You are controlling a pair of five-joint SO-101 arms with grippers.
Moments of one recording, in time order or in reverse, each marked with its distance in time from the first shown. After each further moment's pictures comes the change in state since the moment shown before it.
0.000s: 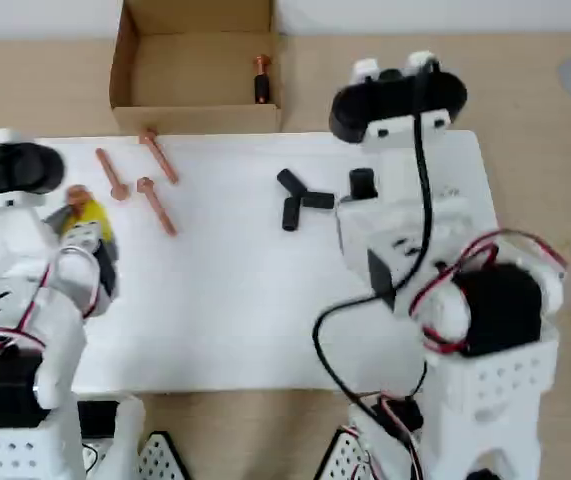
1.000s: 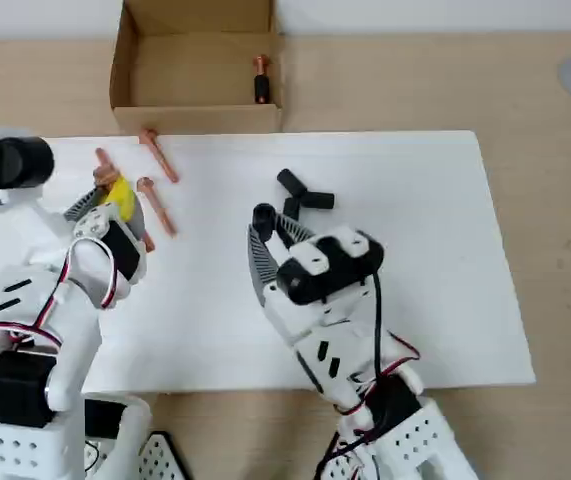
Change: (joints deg) left arm 6.4 -0.4 1.7 -9.9 17.1; right arm -17.4 -57.8 96.1 -80.4 -2.8
